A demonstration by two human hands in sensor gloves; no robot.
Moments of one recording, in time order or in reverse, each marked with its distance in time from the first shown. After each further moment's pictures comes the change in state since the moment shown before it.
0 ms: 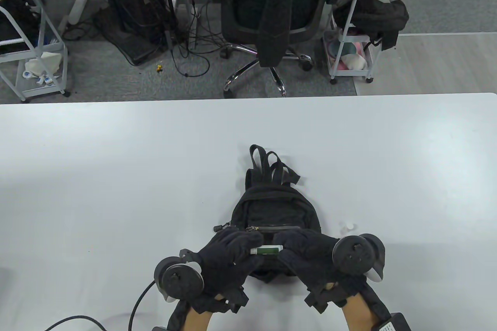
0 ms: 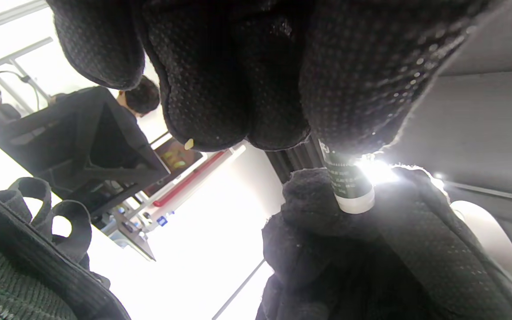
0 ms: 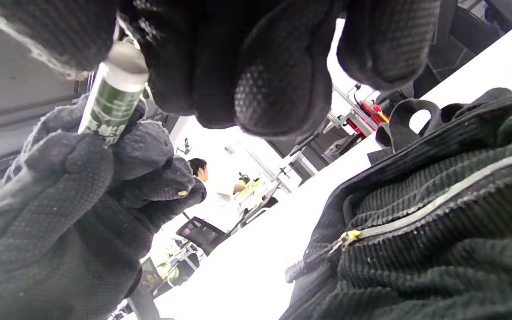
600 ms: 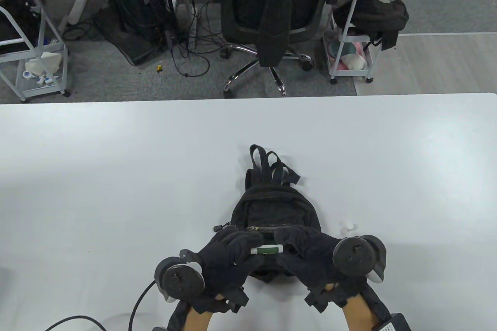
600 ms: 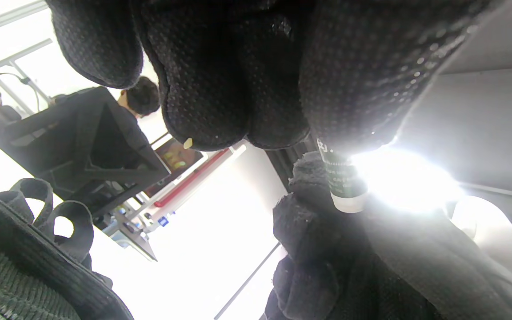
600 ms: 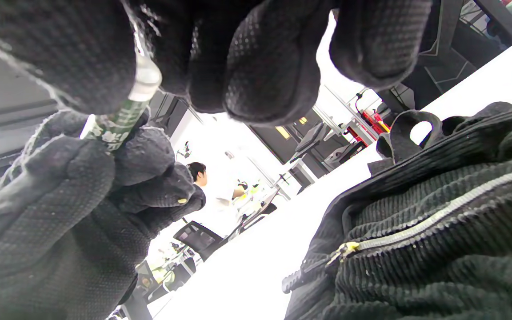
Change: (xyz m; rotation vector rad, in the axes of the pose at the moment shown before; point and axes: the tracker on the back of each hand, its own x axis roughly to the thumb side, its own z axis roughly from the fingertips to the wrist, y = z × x) left_hand 0.000 0.000 0.000 -0.008 0.001 -0.007; right_hand 0.003 -0.002 0.001 -0.017 -0.014 0.048
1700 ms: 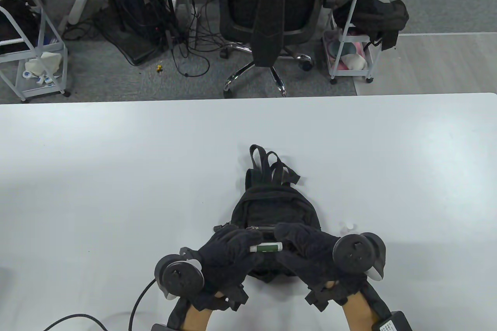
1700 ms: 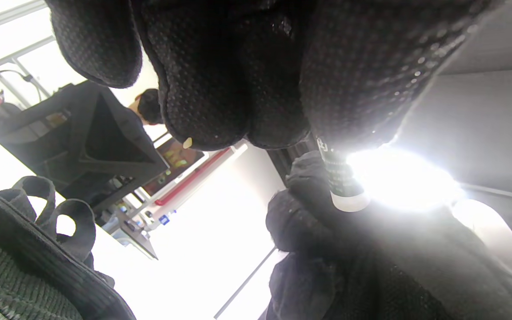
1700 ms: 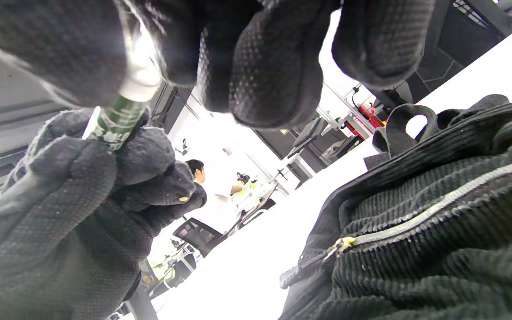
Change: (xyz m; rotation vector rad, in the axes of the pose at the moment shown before) left_hand -0.003 0.000 -0.003 -0.003 0.005 0.008; right_hand -0.004 0.000 -0.003 0.018 0.008 -0.022
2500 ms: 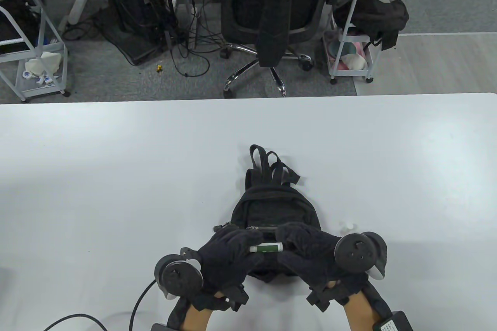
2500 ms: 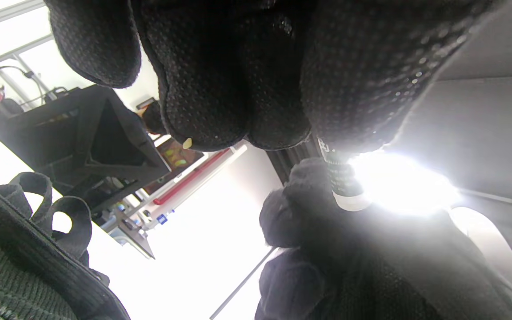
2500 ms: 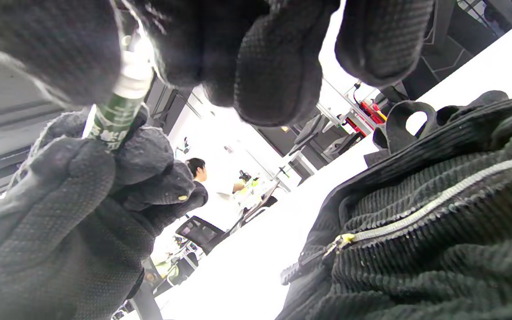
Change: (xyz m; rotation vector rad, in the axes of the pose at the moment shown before) left_hand 0.000 -0.001 0.000 0.004 0.004 0.020; right_hand -0.002 -0.001 0.001 0.005 -0.007 -0.009
